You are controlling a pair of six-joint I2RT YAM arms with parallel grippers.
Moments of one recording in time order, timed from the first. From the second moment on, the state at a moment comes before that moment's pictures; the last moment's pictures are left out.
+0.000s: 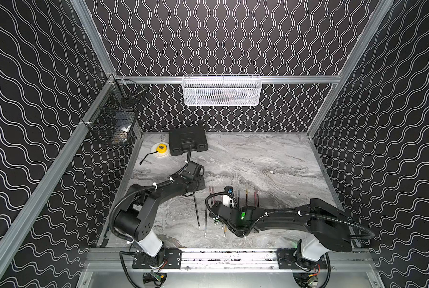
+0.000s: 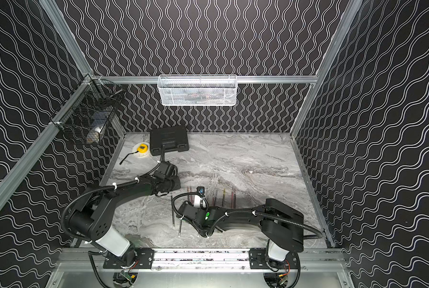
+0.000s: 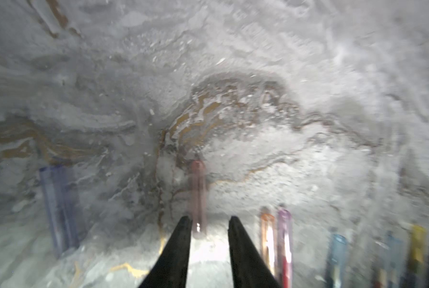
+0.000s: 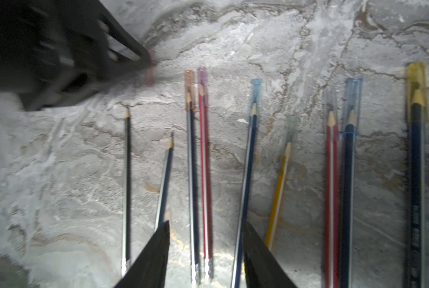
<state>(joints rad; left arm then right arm) -0.37 1.60 0.85 -0.24 -0.02 -0.64 1.27 1.67 0.95 -0.30 0.54 1.11</state>
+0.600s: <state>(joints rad) -0.37 1.22 0.74 -0.31 0.00 -0.69 1.24 1.78 1.04 -0.32 0.49 1.07</state>
